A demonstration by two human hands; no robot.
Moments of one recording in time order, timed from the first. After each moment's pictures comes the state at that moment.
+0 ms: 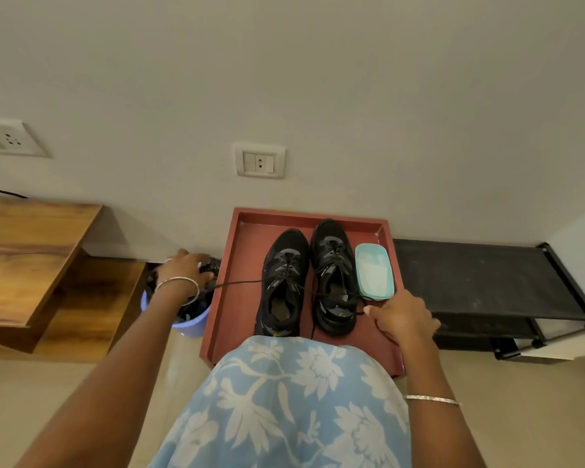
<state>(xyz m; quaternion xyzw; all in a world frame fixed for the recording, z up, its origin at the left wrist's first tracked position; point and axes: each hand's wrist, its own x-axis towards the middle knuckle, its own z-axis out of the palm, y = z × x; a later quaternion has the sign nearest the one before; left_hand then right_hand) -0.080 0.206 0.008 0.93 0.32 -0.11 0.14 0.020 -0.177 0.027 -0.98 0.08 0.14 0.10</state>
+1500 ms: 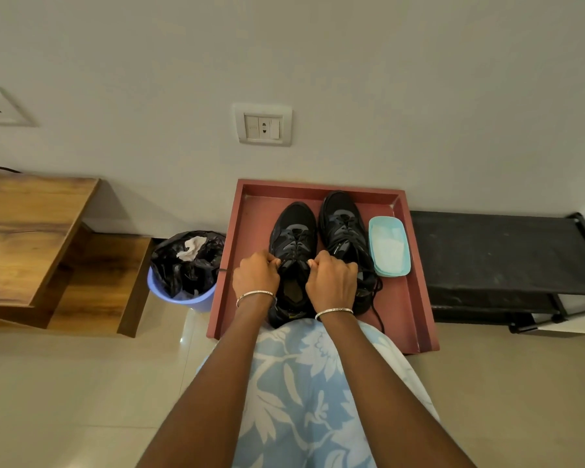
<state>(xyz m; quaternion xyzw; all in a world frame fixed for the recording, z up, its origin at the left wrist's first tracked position) -0.052 0.081 -0.055 0.89 0.35 0.01 0.28 -0.011 -0.047 -0.053 -0.97 -0.18 -0.05 0.16</state>
